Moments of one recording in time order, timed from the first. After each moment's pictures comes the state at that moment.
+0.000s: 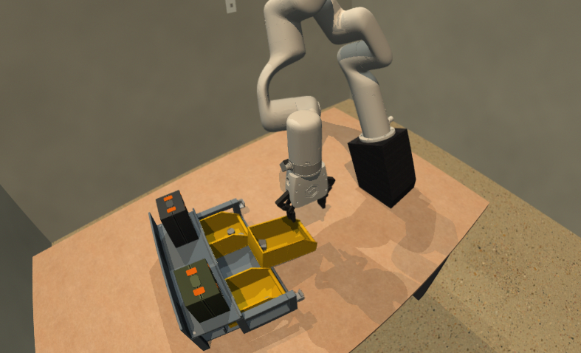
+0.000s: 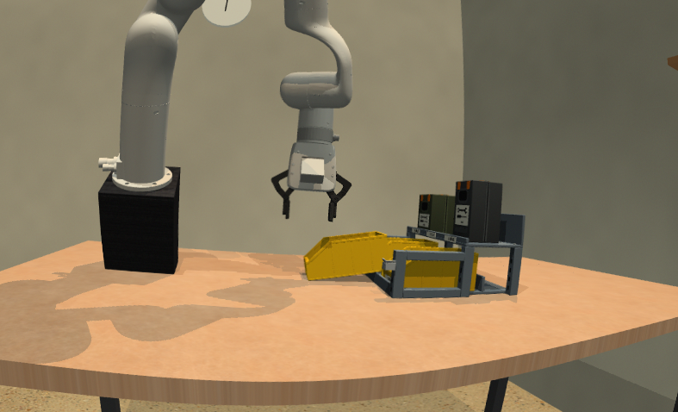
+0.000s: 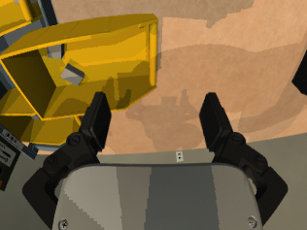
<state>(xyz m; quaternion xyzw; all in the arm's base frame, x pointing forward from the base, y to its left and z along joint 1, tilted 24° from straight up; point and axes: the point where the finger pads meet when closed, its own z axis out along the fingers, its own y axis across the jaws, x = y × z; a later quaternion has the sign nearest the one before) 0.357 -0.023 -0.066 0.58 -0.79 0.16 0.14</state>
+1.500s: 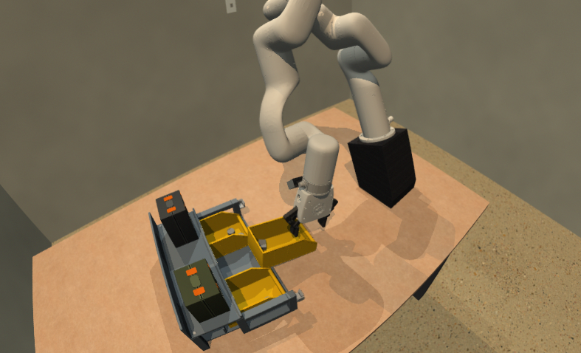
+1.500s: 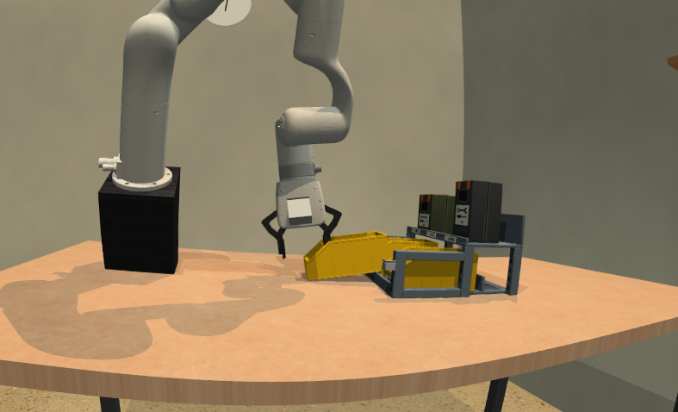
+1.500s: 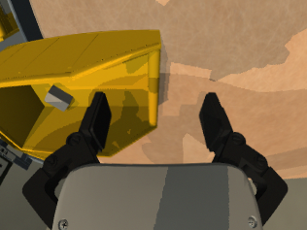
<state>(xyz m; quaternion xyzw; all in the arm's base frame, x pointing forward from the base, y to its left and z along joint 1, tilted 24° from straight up) 0.349 -0.053 -0.135 0.59 -0.77 0.22 0.09</state>
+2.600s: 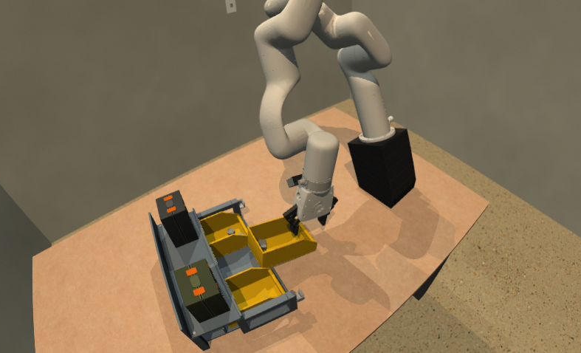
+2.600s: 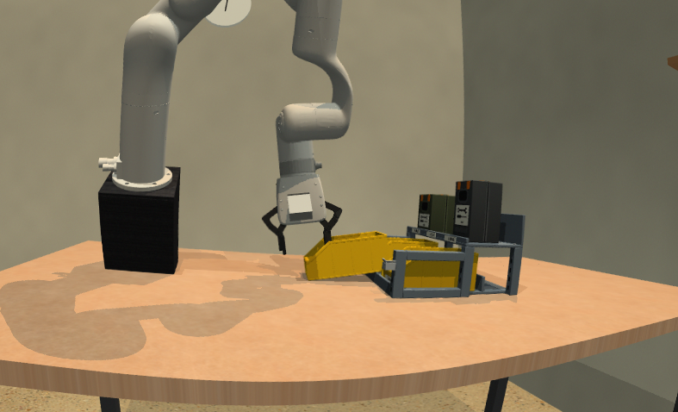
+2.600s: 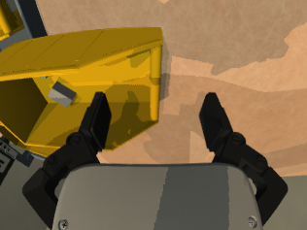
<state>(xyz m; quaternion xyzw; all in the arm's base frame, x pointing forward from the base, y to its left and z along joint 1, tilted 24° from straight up) 0.350 -0.050 -0.128 0.59 -0.77 0.22 0.09</state>
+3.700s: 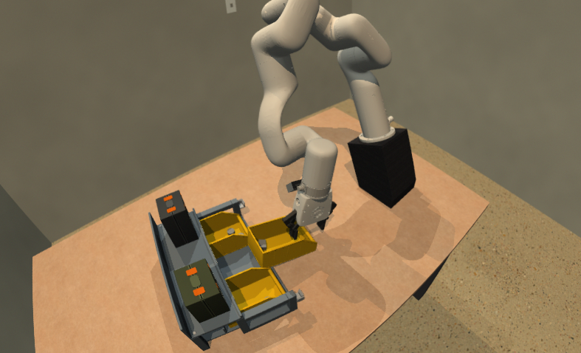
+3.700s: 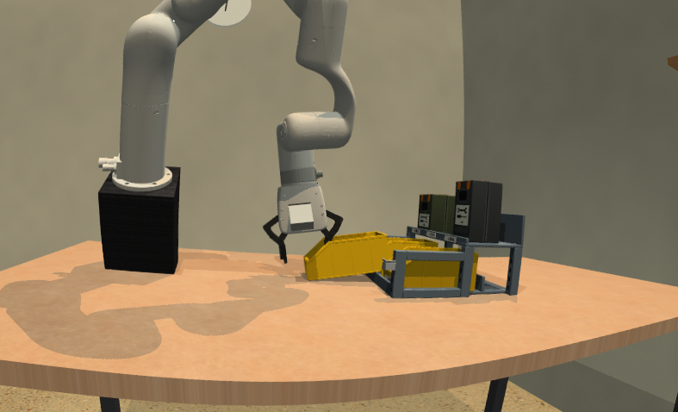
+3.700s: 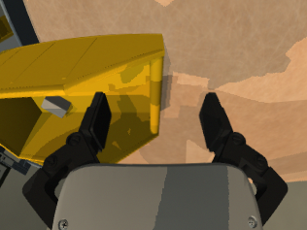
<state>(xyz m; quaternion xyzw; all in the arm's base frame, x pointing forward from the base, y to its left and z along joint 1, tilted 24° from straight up) 0.352 -0.059 -0.144 0.59 -0.77 0.22 0.09</state>
